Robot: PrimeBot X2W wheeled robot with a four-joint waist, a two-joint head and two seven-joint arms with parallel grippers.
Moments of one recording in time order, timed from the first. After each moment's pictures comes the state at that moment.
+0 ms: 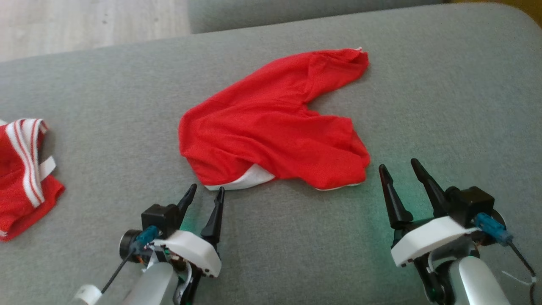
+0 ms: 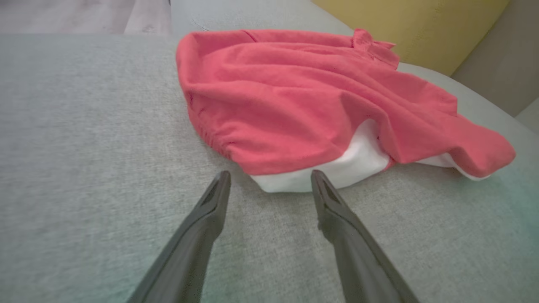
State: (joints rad) left arm -0.29 0.09 -0.42 0.61 -0.41 -0.10 -0.15; right arm -0.03 -0.05 0.12 0.10 0.16 0.13 0.02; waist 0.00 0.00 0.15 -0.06
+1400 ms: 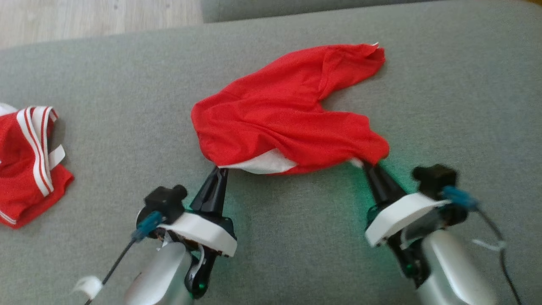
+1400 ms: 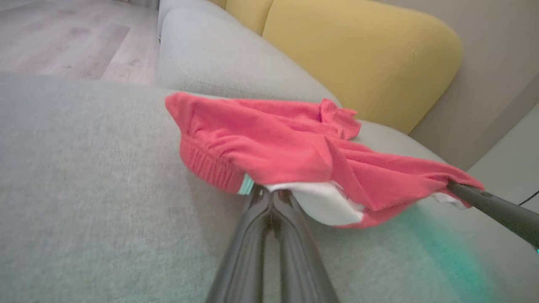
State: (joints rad) left arm -0.38 0.08 -0.53 0.61 -0.54 -0.13 -0.25; right arm -0.23 -0.05 0.26 0.41 0.29 0.13 0.00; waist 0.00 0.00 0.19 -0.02
